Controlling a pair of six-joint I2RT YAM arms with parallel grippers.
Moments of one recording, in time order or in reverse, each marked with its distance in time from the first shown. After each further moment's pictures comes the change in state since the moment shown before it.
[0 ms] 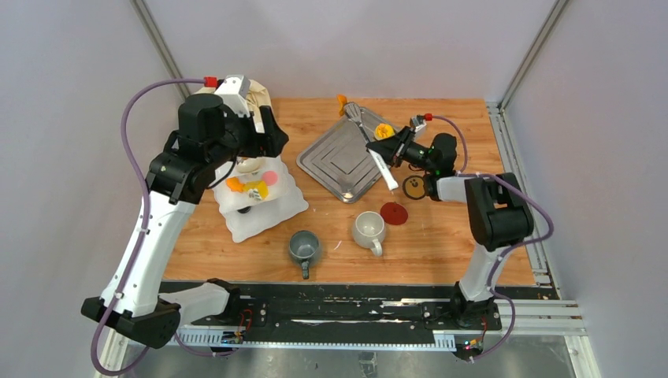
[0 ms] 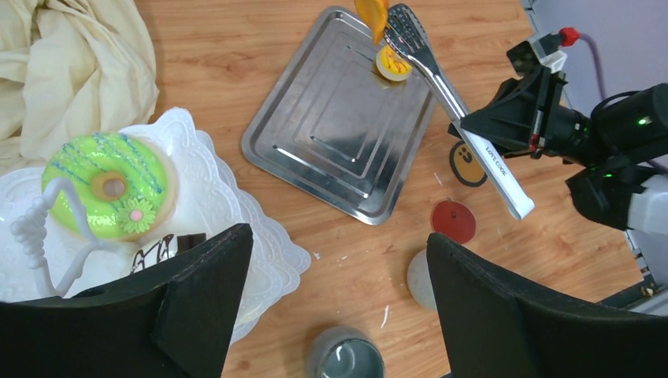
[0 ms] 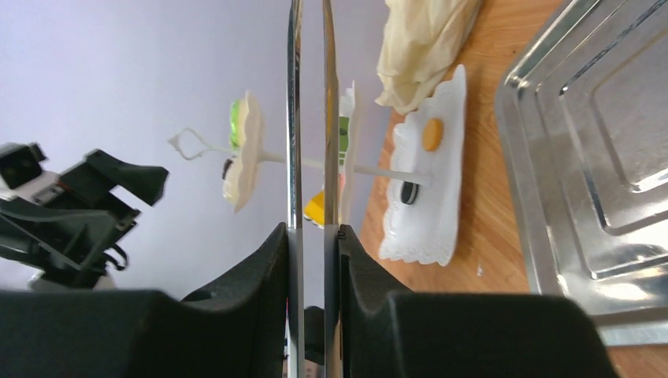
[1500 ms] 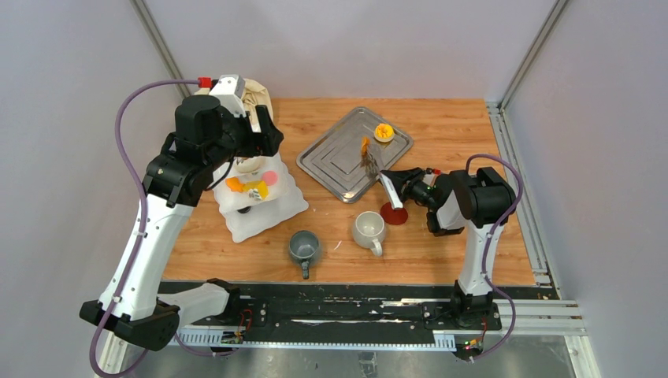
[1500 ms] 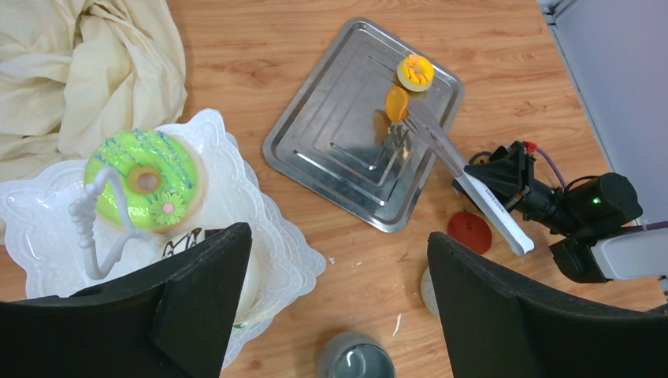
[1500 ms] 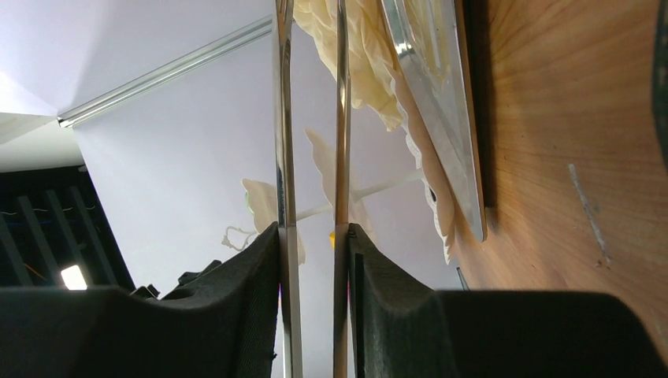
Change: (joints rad) left arm 0.000 -0.021 -0.003 -0.001 -0.068 0.005; right arm -0.063 0.324 -0.325 0.536 0.152 0.580
